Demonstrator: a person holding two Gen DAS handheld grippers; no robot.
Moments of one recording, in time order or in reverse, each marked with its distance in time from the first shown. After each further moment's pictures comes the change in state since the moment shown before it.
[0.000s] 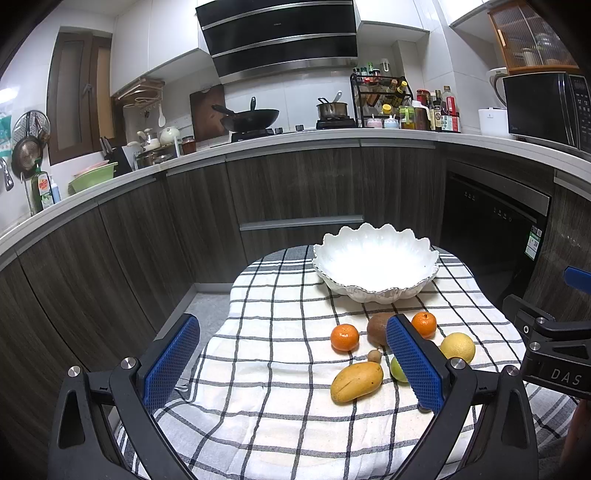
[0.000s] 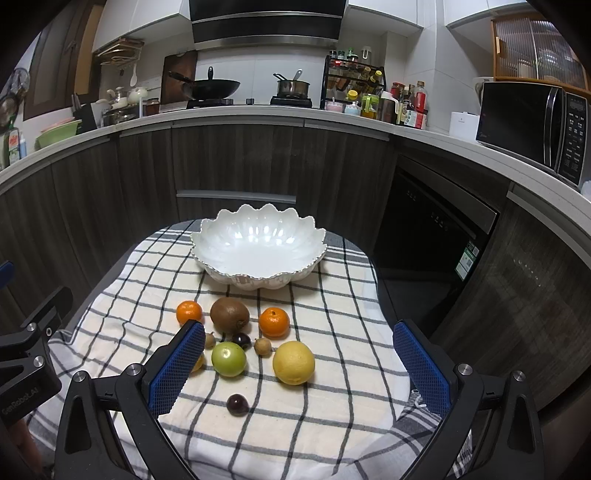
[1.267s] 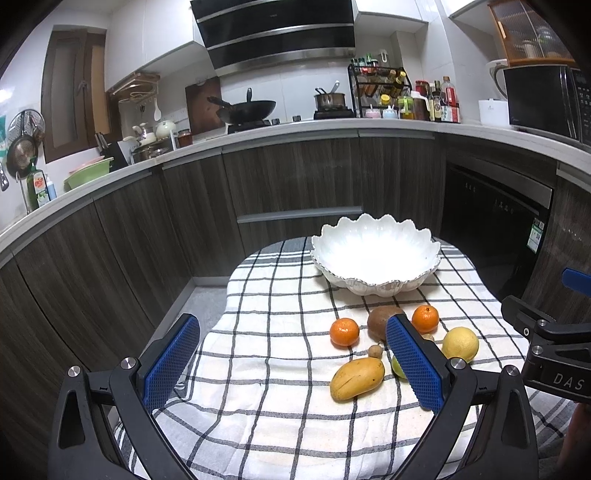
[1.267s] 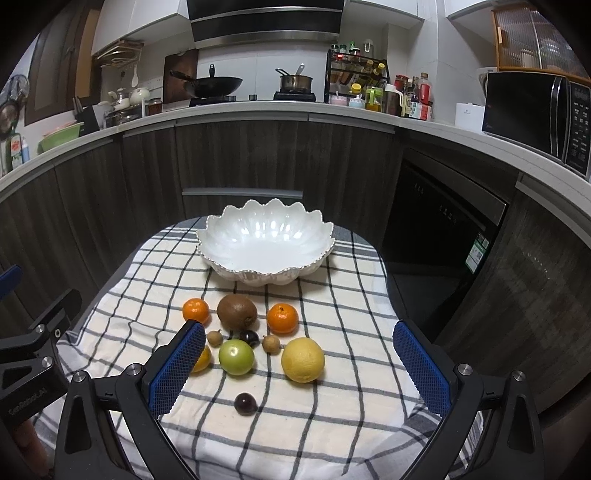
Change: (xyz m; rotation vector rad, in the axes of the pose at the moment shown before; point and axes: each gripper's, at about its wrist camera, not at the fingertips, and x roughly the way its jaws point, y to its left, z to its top) left arm 0.017 -0.010 -0.007 0.015 0.039 -0.001; right arm 0.010 0.004 -0.003 0.024 0.025 0.045
